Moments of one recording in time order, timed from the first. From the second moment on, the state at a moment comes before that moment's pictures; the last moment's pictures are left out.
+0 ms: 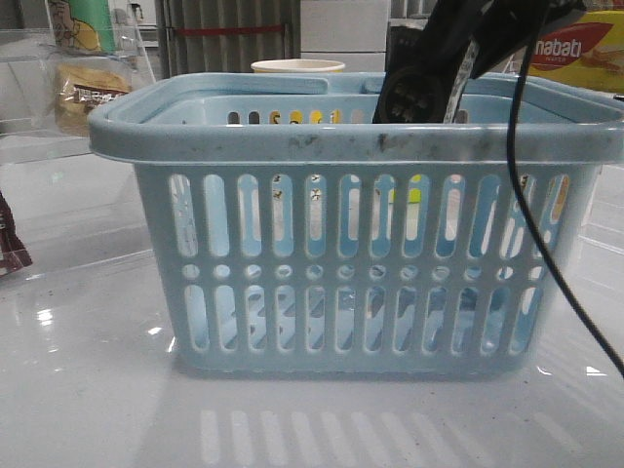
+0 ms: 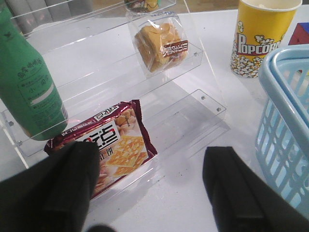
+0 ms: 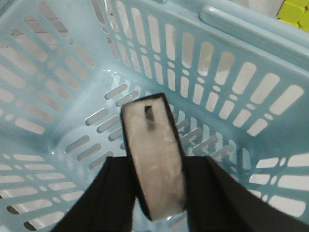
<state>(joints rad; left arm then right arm) -0.08 0.68 -0.71 -0.04 0.55 0.10 0.35 1.43 -1.19 0.35 0.68 -0.28</state>
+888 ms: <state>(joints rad) -0.08 0.68 -0.71 -0.04 0.55 0.10 0.35 0.93 -0.96 0.34 0.77 -0.28</state>
